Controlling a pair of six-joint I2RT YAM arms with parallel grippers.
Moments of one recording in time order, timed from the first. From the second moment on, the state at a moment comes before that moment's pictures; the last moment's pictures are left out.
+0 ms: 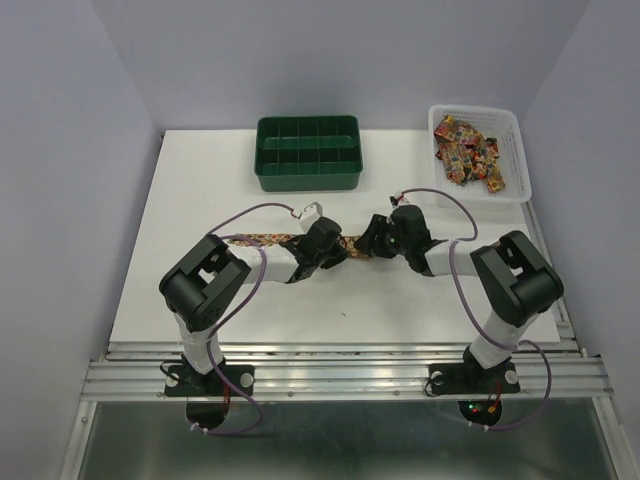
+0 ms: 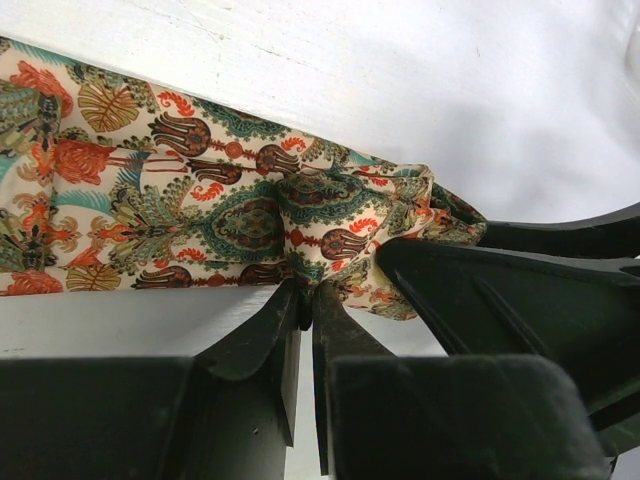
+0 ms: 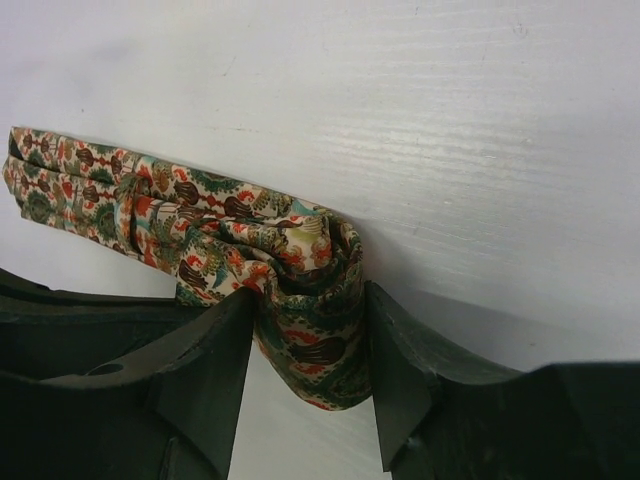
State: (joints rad) left arm -0.80 1.79 0.89 0.17 -0.21 -1.10; right arm 0.47 1.72 0.72 0.39 -0.20 0.68
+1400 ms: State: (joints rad) left arm -0.70 1.74 0.92 0.11 -0.05 -0.86; right arm 0.47 1.74 0.77 0.31 -0.18 0.61
